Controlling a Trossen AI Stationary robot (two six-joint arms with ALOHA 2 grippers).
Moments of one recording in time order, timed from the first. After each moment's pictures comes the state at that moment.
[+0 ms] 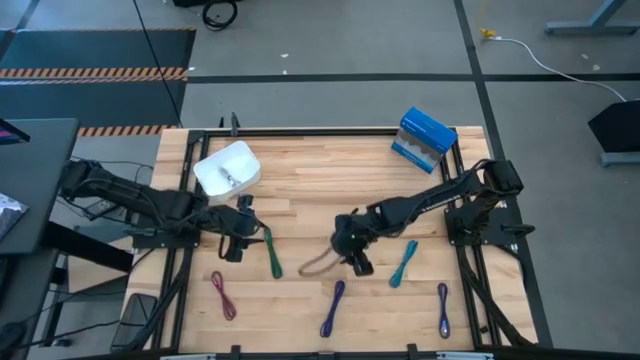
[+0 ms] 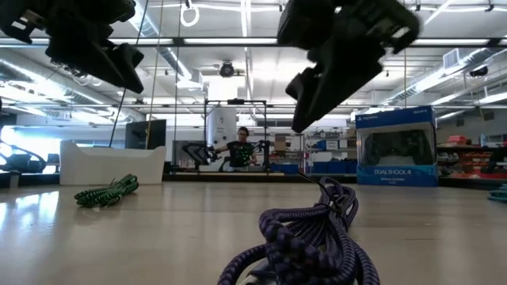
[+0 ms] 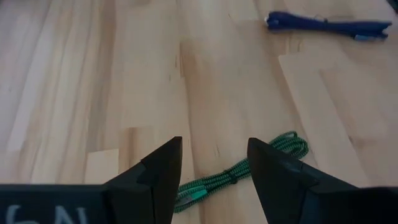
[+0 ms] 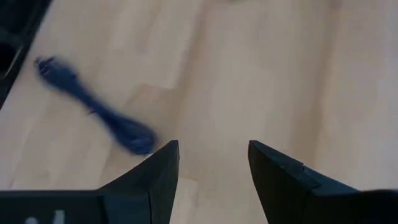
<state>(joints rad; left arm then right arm) -0.27 0.94 0.58 -0.36 -0.19 -0.02 0.20 1.72 1.11 -0.36 -0.17 -0.02</state>
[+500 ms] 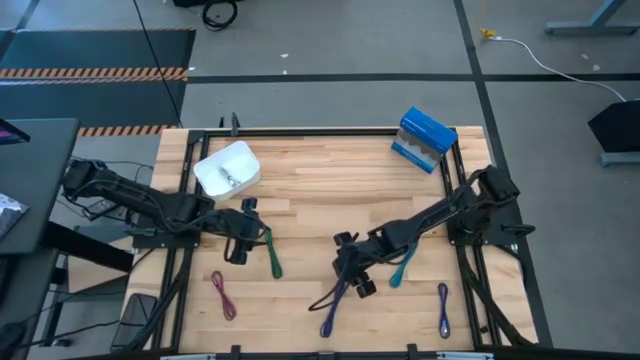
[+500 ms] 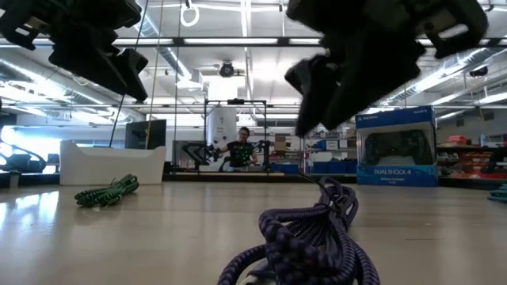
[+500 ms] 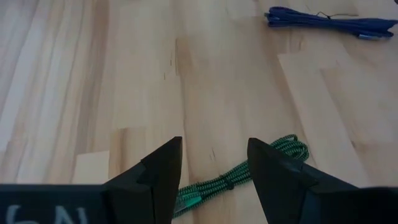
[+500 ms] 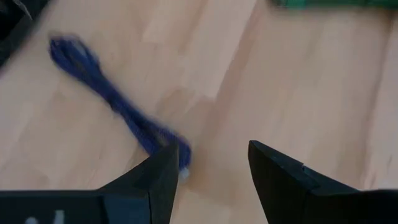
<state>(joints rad) -0.27 1.00 0.58 -0.31 -0.19 -0.04 0.35 1.80 1.11 -0.27 -0.01 -0.03</state>
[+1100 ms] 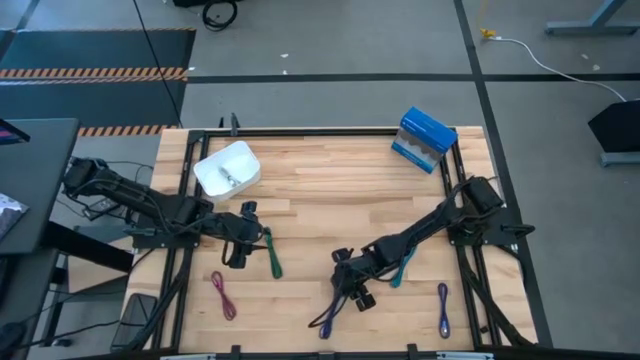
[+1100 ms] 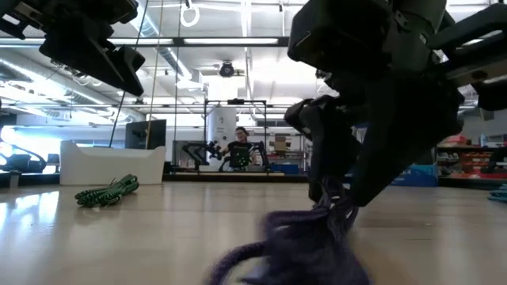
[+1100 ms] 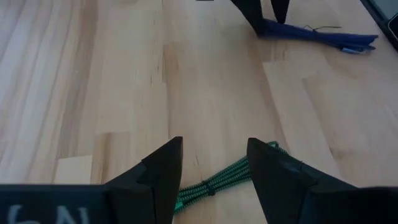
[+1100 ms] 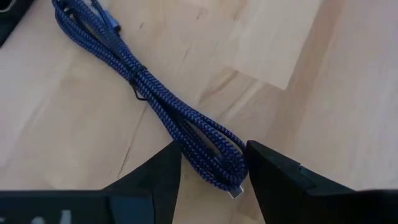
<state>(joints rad) -0.32 1.00 0.58 -0.29 -0.19 -0.10 0.41 1.94 1.11 -0.16 -0.06 0.01</state>
